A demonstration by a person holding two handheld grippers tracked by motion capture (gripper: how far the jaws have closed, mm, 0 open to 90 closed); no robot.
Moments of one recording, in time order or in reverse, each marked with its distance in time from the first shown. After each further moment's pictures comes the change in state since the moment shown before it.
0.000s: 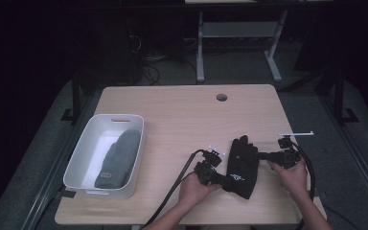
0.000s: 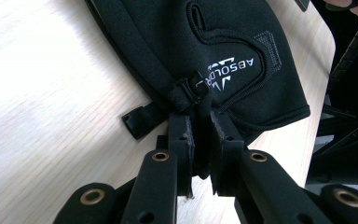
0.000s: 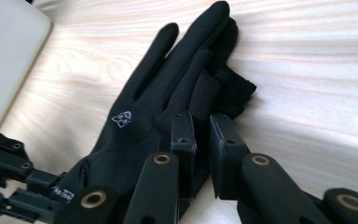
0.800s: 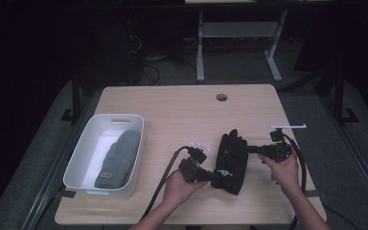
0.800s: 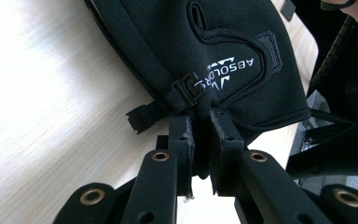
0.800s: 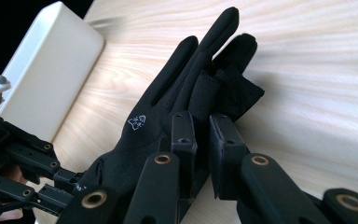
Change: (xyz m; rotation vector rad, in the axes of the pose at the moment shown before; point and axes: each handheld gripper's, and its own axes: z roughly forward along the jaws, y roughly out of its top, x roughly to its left) left arm 0.002 -0.015 -0.049 -0.075 0.006 0.000; right arm 0.039 0.020 0.003 -0.019 0.112 -0.012
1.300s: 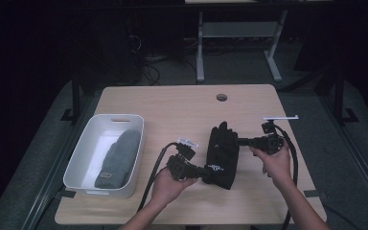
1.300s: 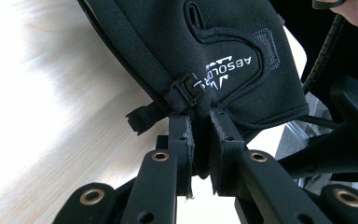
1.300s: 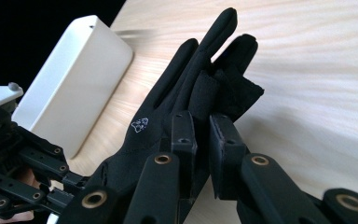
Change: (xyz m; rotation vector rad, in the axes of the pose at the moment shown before) left arm 0.002 -0.004 -0.039 -0.050 0.017 0.015; right arm 0.033 0.023 0.008 -0.014 0.060 -0.032
